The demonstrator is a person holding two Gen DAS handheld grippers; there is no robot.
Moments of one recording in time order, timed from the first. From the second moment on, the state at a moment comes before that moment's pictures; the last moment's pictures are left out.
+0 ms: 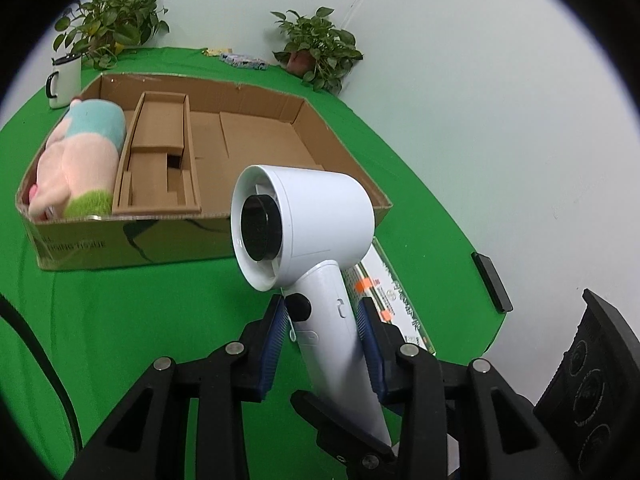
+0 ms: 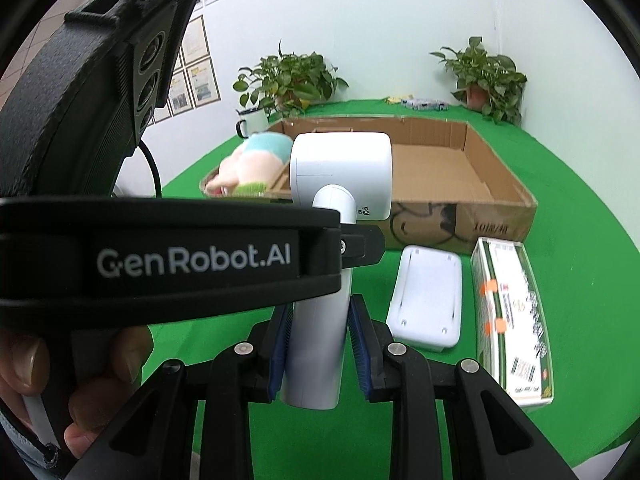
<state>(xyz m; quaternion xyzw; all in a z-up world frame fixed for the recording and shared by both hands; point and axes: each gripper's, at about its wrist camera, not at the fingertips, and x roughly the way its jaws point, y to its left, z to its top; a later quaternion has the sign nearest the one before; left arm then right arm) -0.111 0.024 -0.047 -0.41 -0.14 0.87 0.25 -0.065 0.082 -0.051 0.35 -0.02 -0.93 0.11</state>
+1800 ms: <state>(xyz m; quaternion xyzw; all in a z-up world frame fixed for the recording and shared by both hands) -0.315 0.017 -0.032 -0.45 -0.12 0.86 0.22 -0.301 0.086 -0.028 0.37 -0.07 -0.92 0.11</state>
